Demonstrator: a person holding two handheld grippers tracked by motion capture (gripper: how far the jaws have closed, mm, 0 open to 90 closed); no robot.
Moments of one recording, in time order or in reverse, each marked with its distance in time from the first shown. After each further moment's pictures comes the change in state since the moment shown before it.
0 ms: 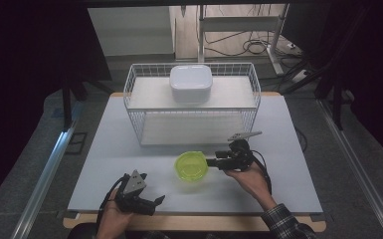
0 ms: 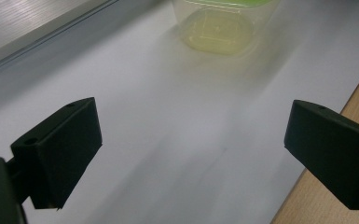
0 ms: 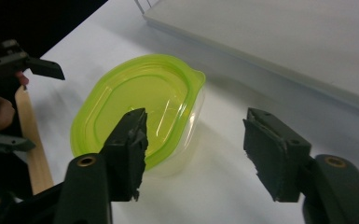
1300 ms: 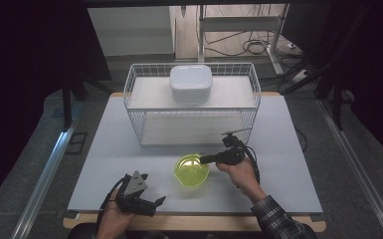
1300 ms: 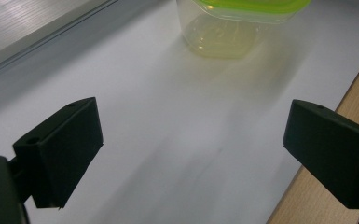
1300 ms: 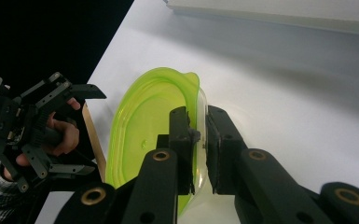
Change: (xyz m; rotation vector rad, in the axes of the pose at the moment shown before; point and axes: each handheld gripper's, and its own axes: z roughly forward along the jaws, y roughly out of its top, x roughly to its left) left arm -0.003 0.000 0.000 -0.001 -0.005 0.021; right arm -0.013 0.009 0.028 0.097 0.206 0.268
